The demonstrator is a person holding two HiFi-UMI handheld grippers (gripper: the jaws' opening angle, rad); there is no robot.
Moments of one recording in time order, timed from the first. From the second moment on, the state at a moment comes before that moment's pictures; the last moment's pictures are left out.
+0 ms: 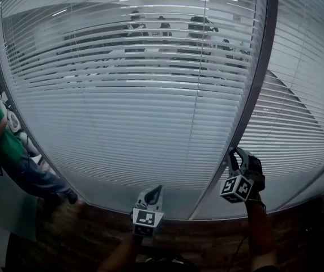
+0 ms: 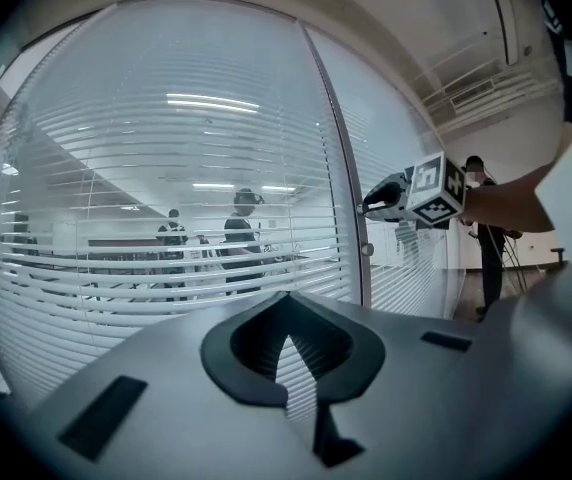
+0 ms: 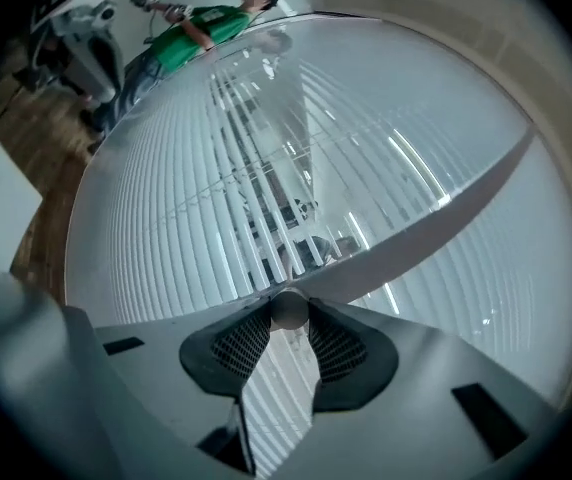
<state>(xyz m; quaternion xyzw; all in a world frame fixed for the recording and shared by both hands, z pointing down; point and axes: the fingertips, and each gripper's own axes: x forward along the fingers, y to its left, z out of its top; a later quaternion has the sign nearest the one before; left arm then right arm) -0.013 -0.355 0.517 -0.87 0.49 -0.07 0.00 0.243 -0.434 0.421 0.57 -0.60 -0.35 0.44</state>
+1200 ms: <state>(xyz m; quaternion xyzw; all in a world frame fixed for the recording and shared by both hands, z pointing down) -0.019 -0.333 0.522 -0.86 0.50 -0.11 0.04 0.248 -0.407 0.398 0.69 -0.70 -0.13 0.13</state>
